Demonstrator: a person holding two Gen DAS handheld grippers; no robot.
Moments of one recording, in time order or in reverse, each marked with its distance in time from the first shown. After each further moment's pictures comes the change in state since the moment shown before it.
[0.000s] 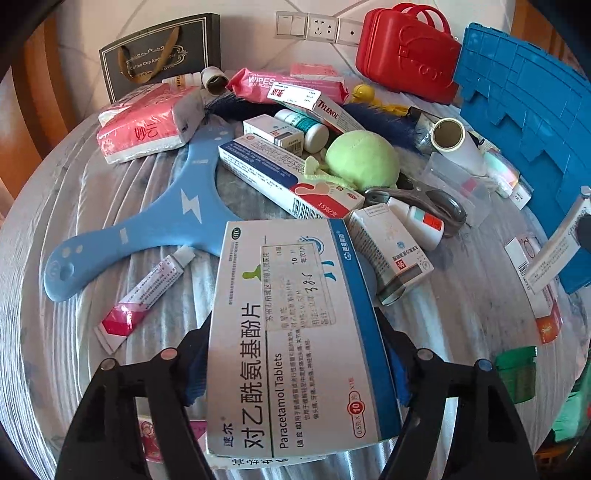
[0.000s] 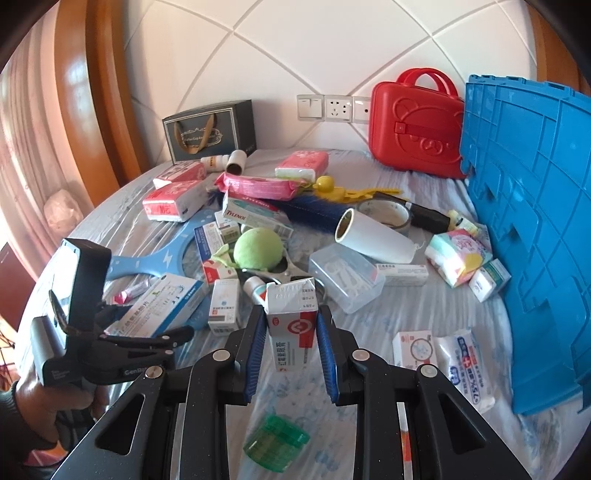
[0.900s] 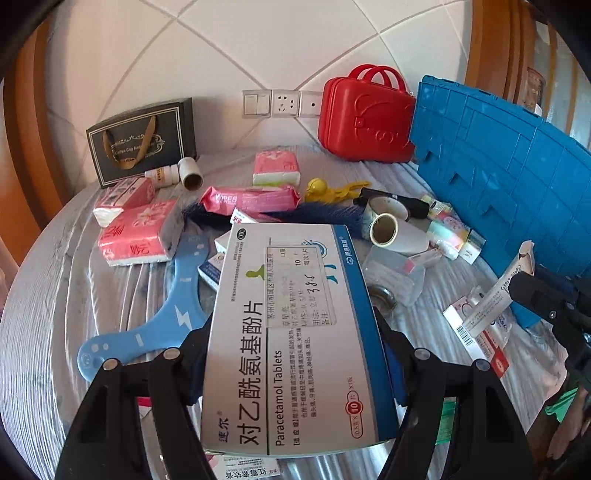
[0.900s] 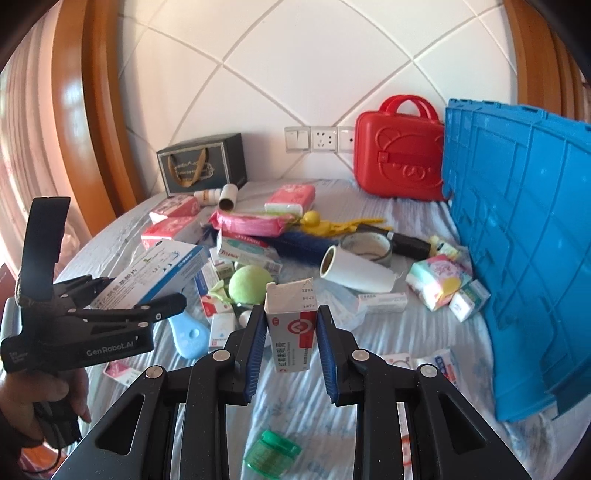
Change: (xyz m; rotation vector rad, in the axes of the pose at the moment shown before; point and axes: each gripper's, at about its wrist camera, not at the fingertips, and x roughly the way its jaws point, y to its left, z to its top) left arm -0.078 -0.032 0.056 0.078 -0.225 -0.068; right arm -0.036 -0.008 0.018 0.037 -0.110 -0.029
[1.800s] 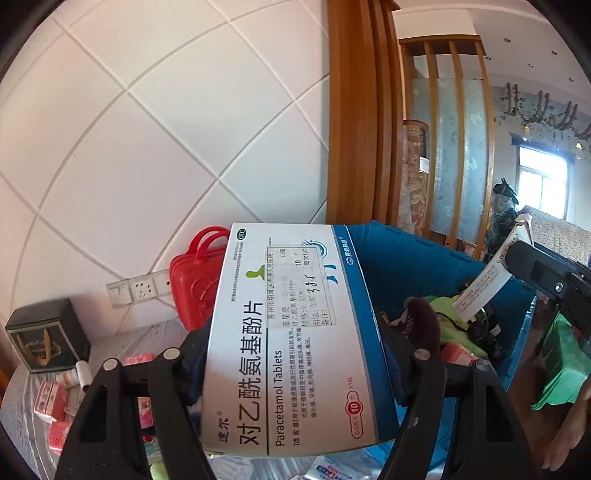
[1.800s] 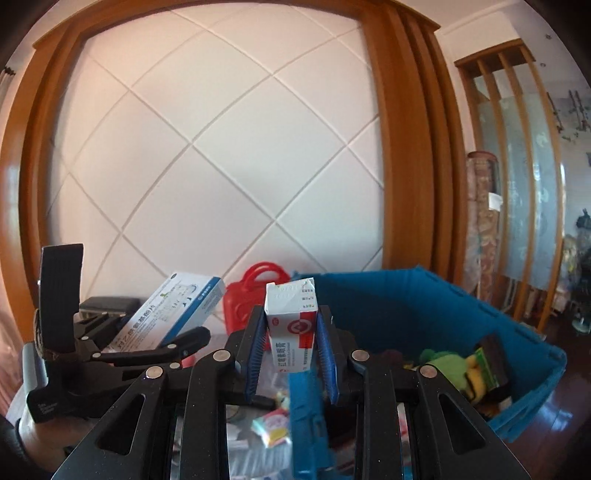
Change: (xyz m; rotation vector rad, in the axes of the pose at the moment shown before) left arm -0.108 -0.241 0.196 0.259 -0.393 -0.307; right arm -0.222 -0.129 0.132 0.113 -0.455 -0.367
